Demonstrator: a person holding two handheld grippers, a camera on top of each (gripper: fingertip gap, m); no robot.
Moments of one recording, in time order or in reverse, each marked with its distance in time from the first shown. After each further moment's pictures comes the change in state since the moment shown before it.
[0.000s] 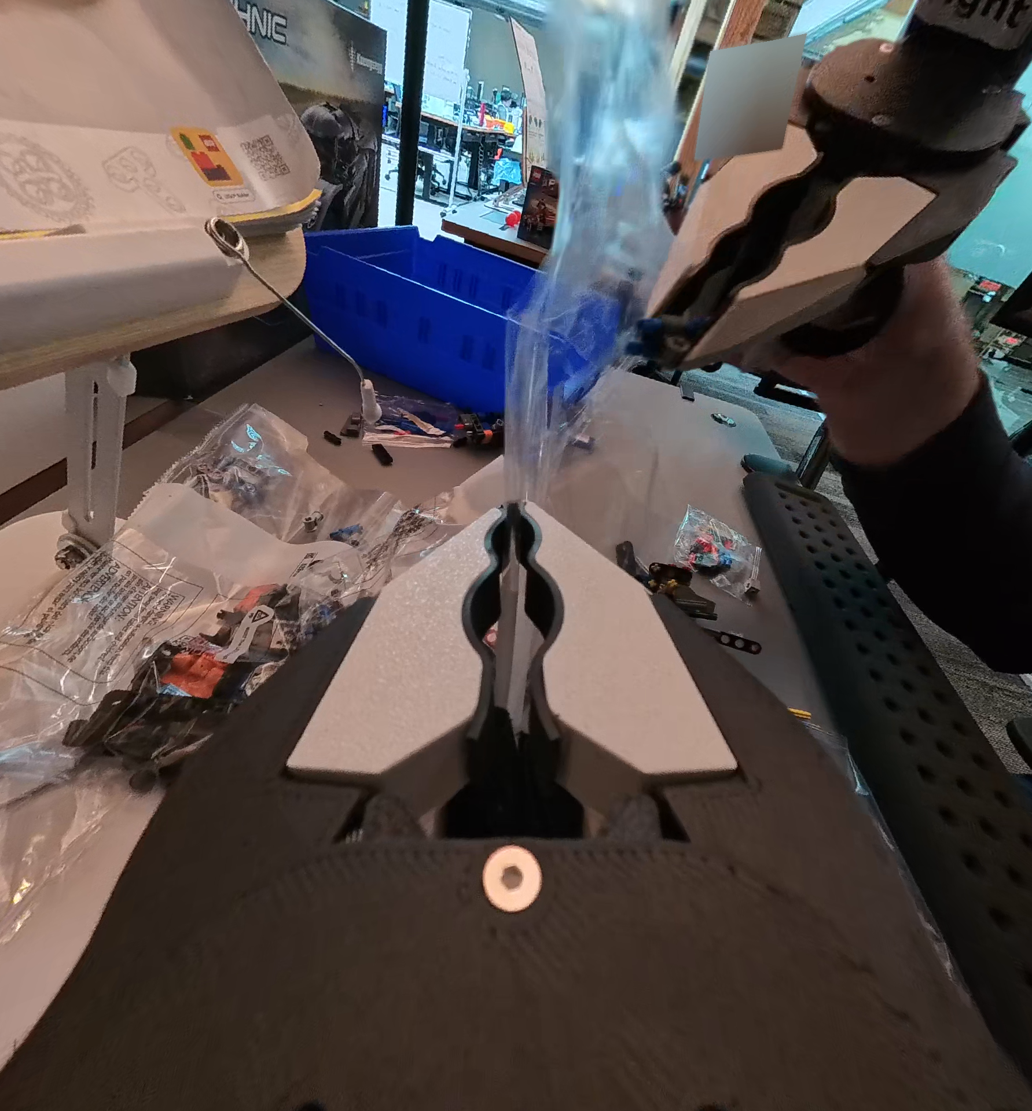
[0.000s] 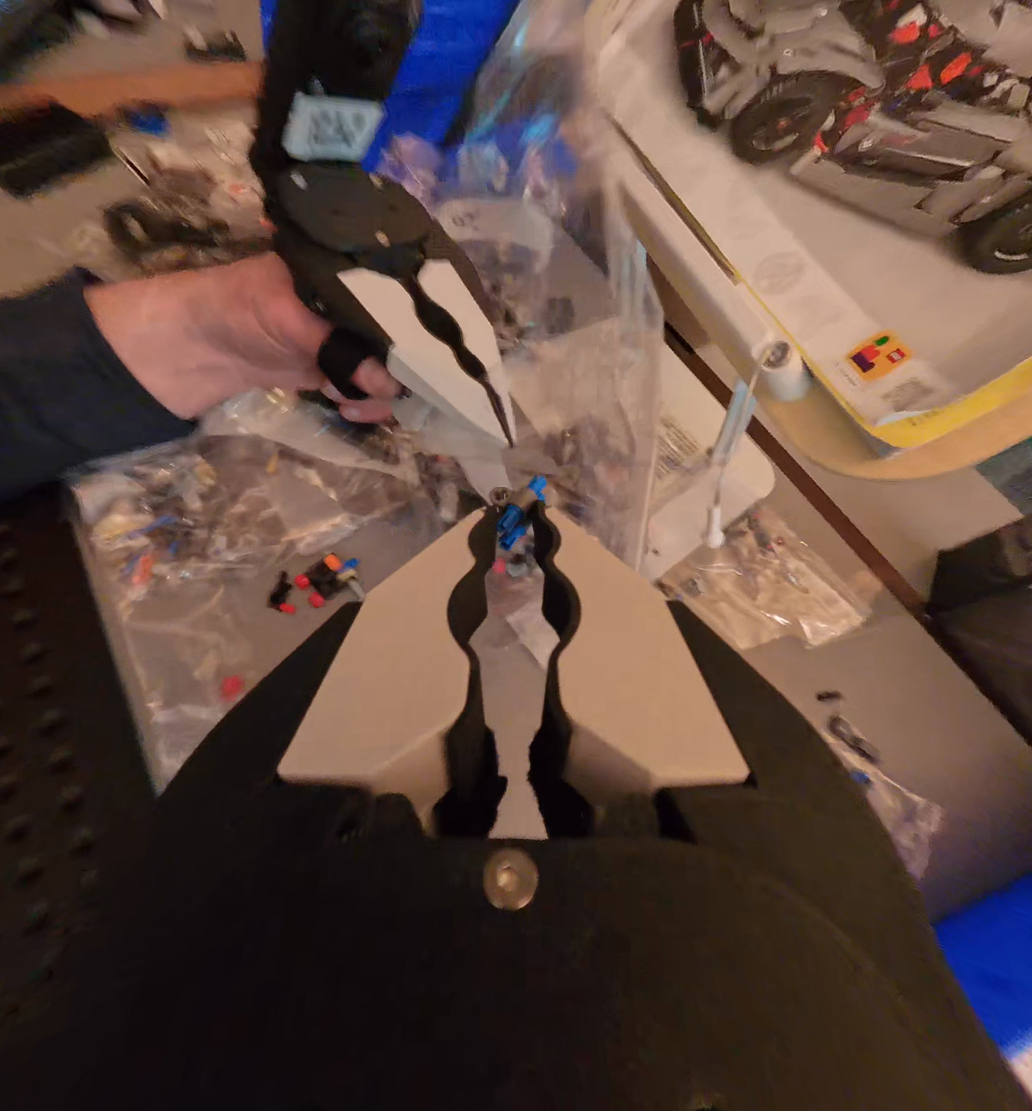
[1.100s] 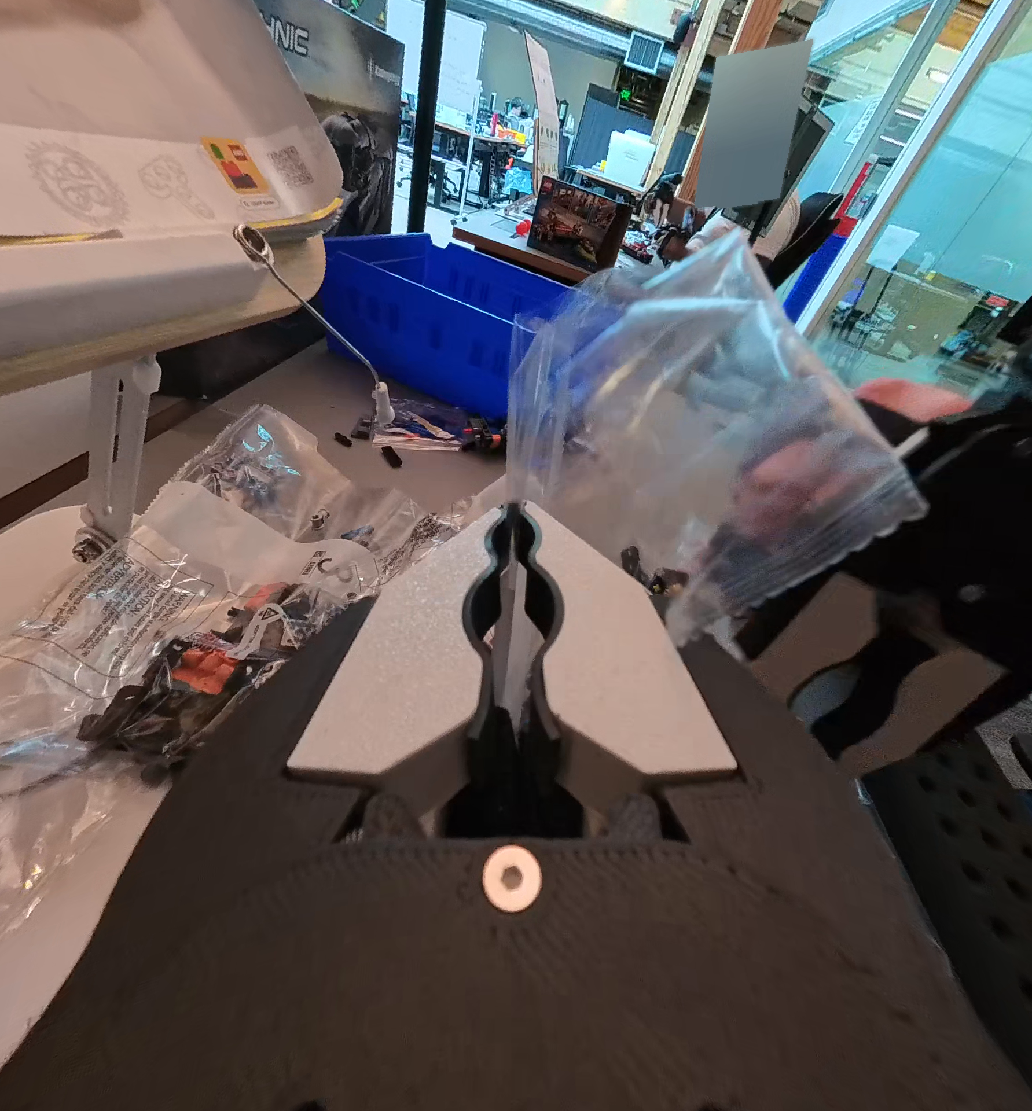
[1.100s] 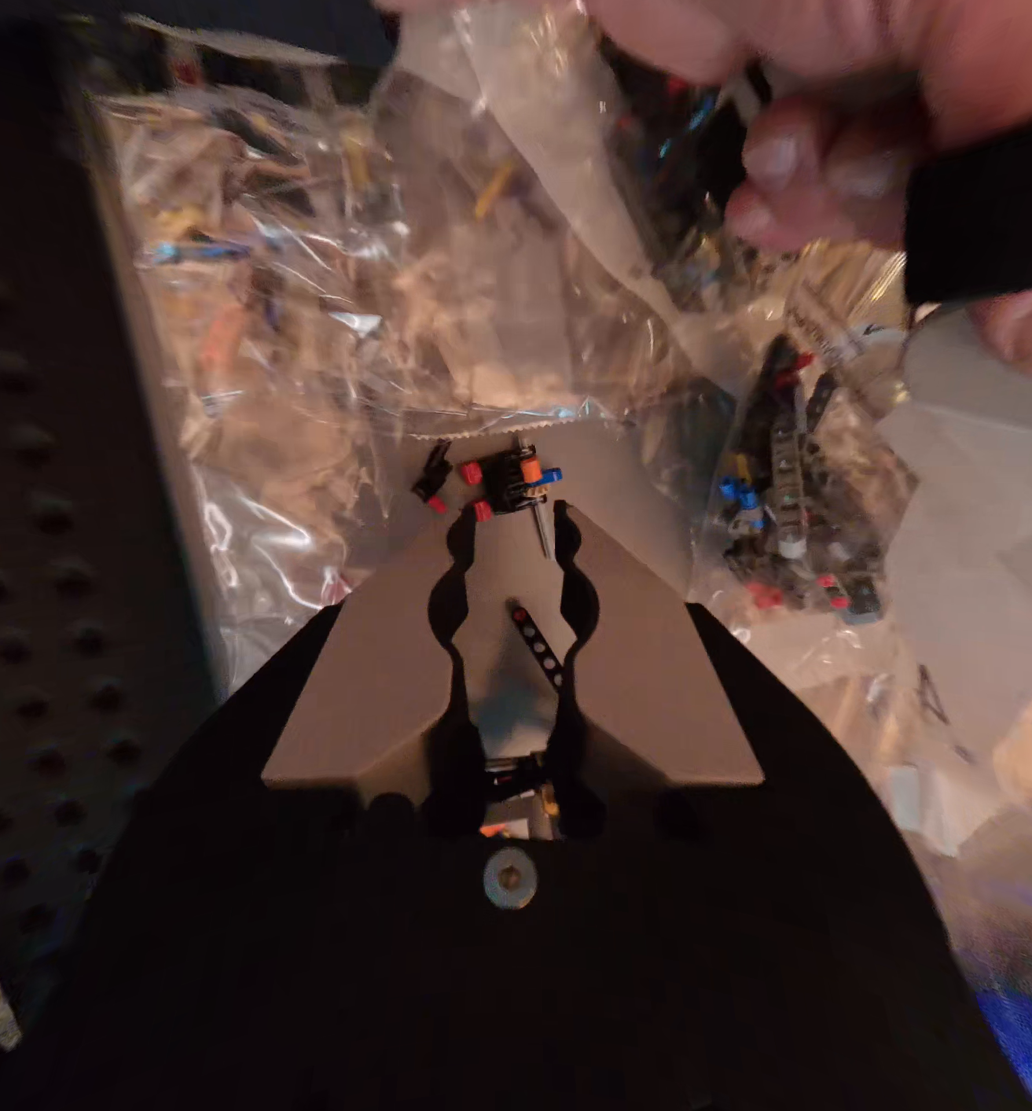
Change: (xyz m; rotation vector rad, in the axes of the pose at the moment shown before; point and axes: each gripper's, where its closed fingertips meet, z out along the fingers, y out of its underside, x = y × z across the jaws) left arm -0.004 -0.002 -0.003 0.012 -0.016 -0.013; right arm -0.125 0.085 0.088 -0.545 -0.254 -0.401
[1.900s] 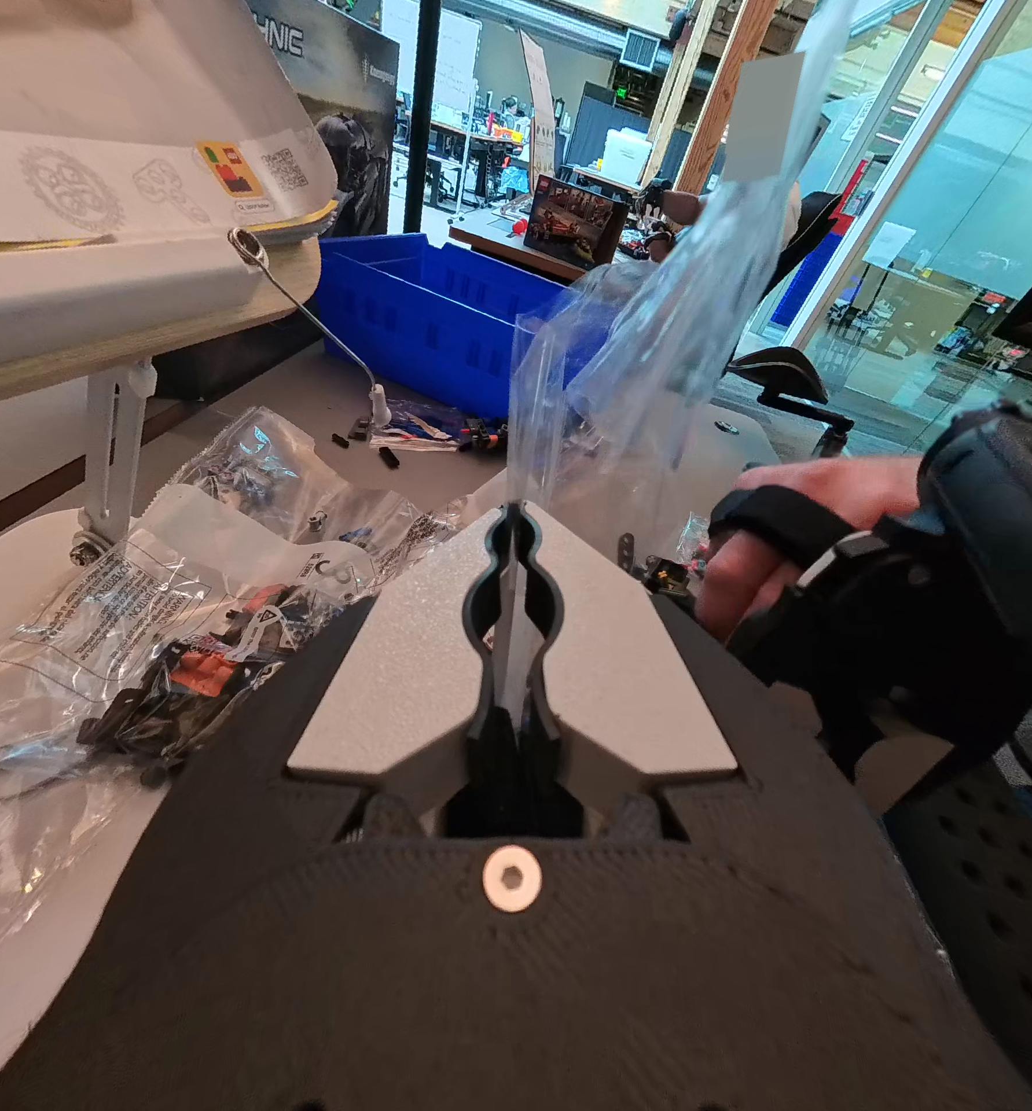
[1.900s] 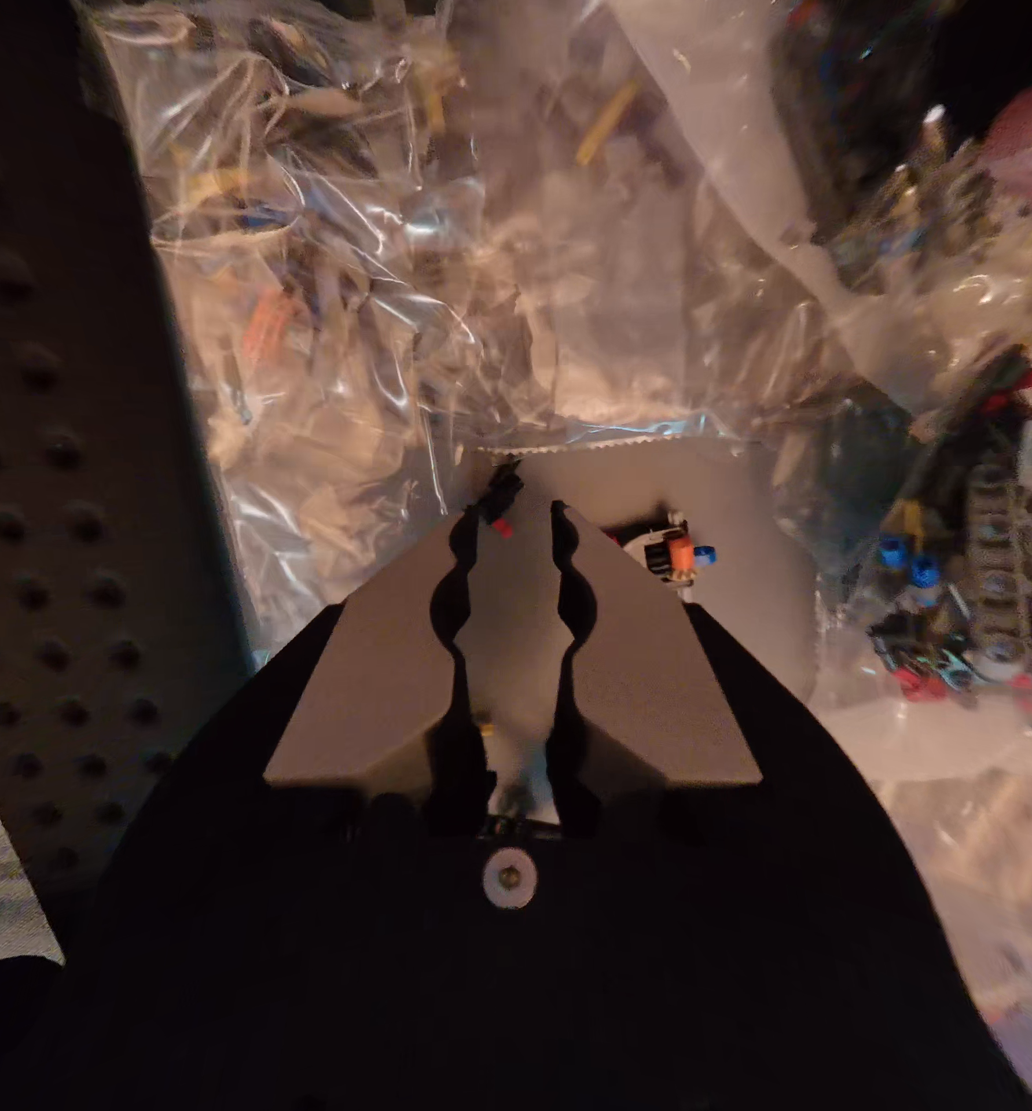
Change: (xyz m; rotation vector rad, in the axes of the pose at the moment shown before) left arm 0.001 -0.001 0.000 -0.001 0.005 0.003; right arm -0.029 0.007 0.032 -0.075 -0.165 0.008
